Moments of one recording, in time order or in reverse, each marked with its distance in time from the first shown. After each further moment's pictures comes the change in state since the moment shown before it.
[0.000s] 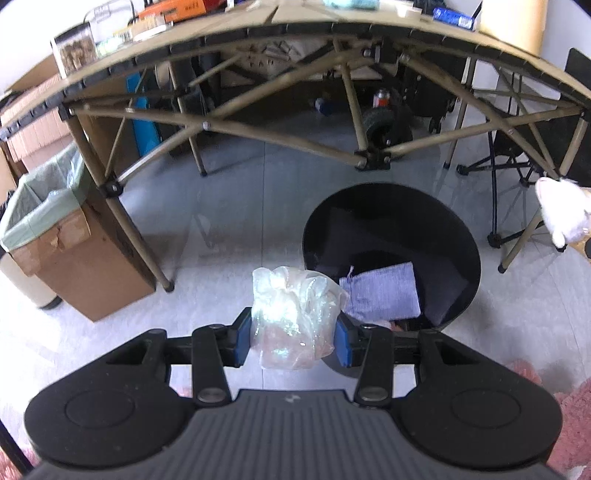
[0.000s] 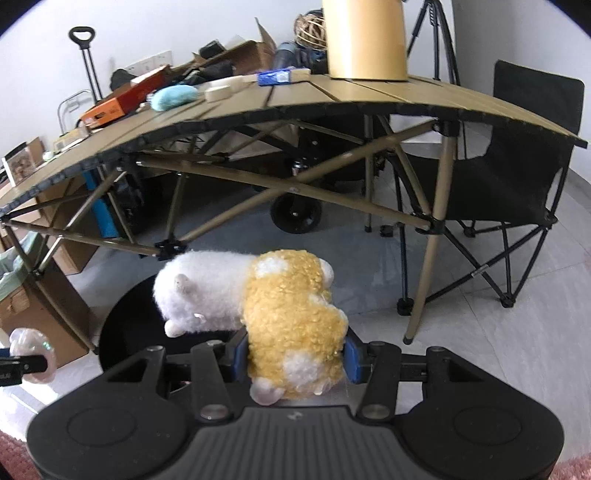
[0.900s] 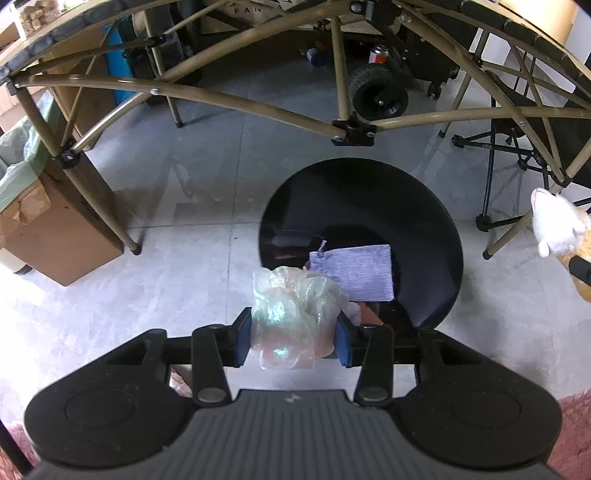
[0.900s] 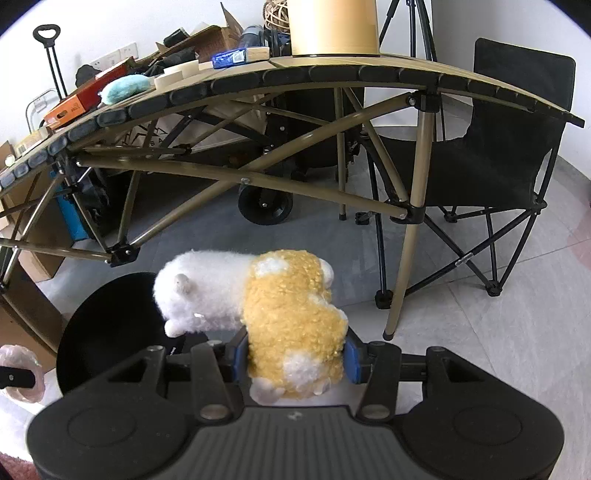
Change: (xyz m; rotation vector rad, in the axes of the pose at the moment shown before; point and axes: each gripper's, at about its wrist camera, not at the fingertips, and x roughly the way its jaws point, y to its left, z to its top) left arm 0.039 -0.028 0.044 -0.054 0.192 -0.061; right arm 0.043 -0.023 0.014 0.041 0.037 -0.067
